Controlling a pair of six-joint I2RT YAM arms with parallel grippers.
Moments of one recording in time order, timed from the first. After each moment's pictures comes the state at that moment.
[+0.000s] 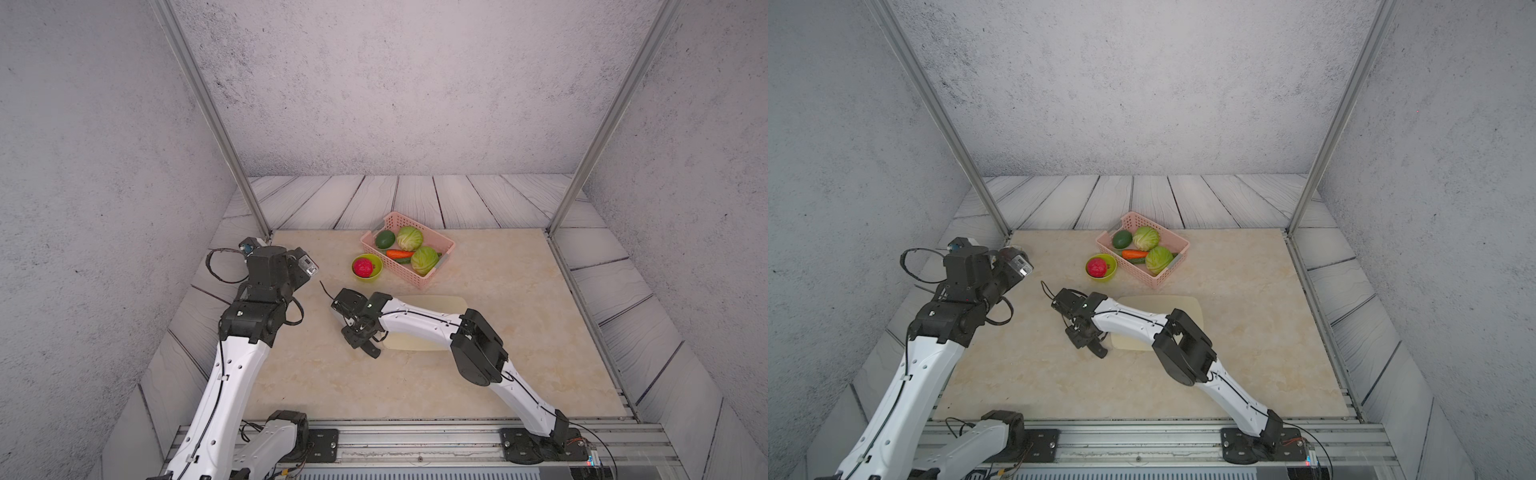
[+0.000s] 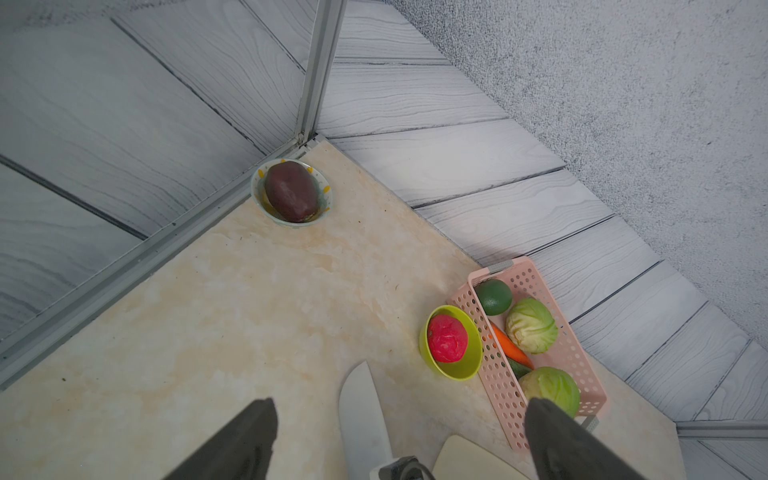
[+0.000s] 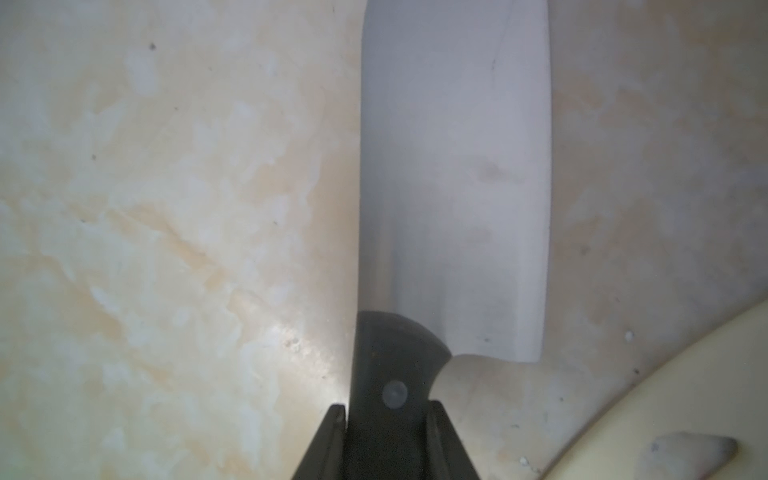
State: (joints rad) left arm -0.13 1.01 1.16 -0.66 -0.24 -0.69; right arm 1.09 2.37 2.06 -0.85 0.03 0.31
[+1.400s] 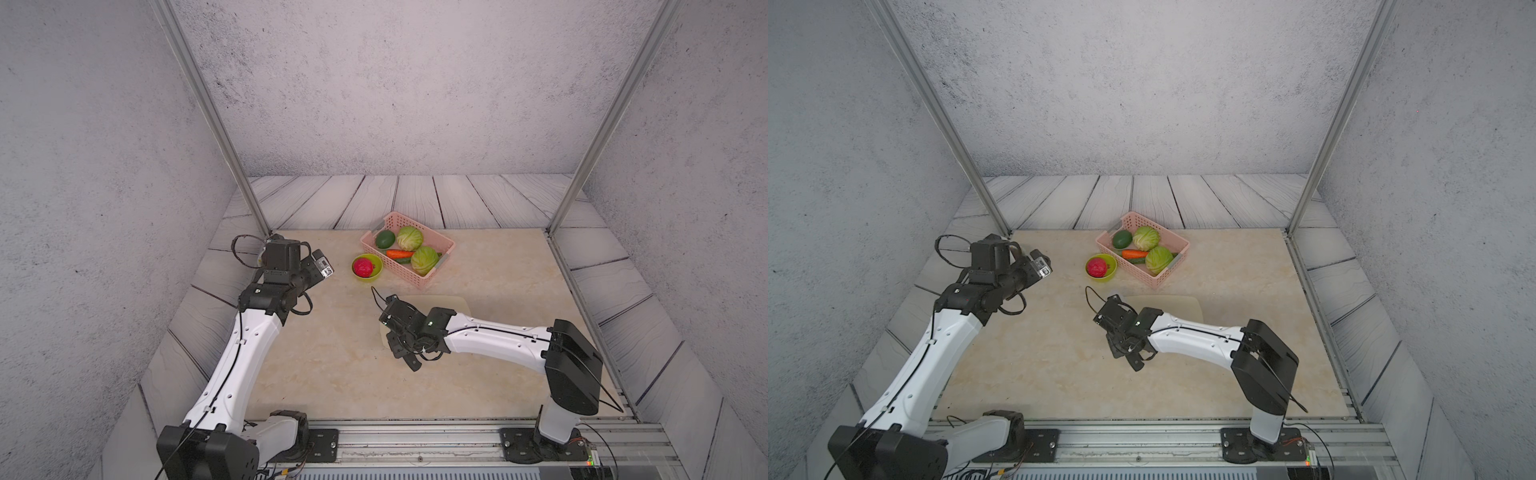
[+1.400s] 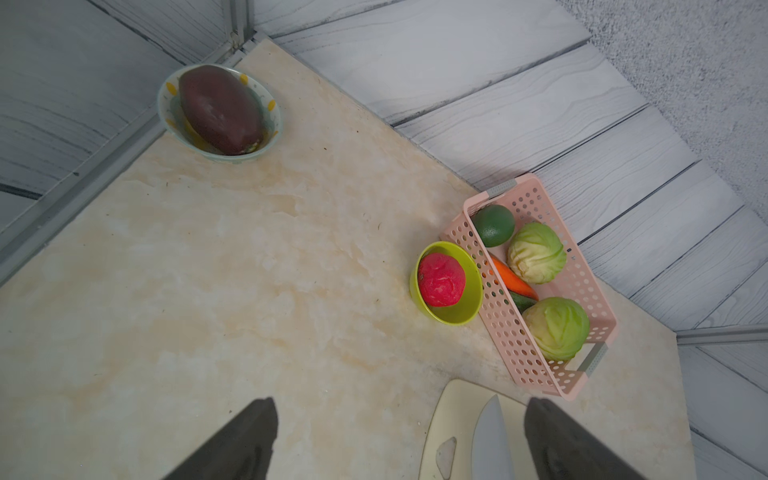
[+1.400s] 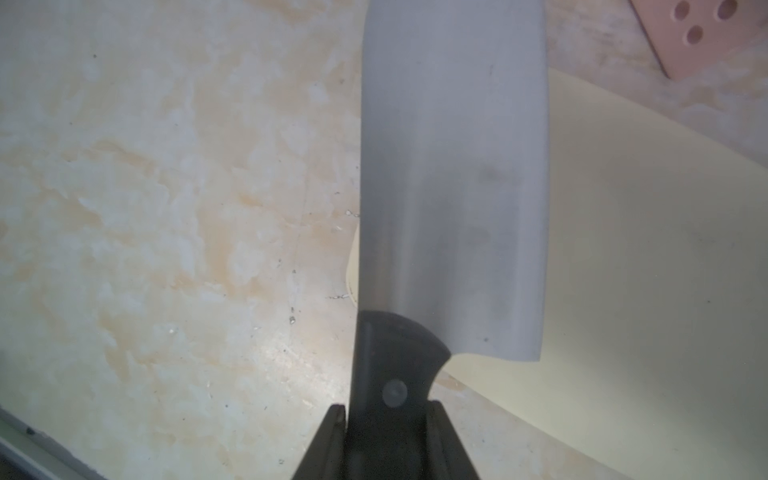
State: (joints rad) left arm -0.14 1.17 1.16 -0.64 -0.04 -0.62; right arm 1.08 1.75 1.30 -0.67 0.20 0.57
